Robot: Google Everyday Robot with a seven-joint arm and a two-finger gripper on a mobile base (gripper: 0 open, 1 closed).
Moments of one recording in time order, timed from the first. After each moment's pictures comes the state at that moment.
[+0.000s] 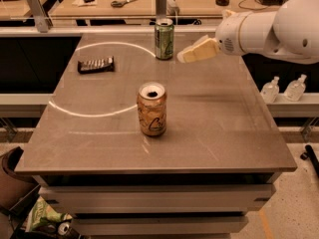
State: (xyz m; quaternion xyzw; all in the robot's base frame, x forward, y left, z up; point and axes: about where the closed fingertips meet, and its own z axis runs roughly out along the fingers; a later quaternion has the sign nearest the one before) arm 0.687 -0.129 0.948 -0.38 0.73 0.09 0.56
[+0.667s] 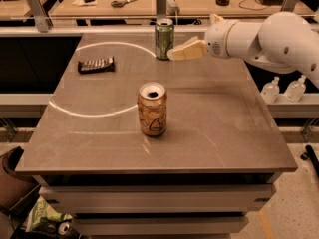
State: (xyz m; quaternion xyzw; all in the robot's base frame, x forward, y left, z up) arm 0.719 -0.103 0.931 -0.36 0.71 0.15 0.59
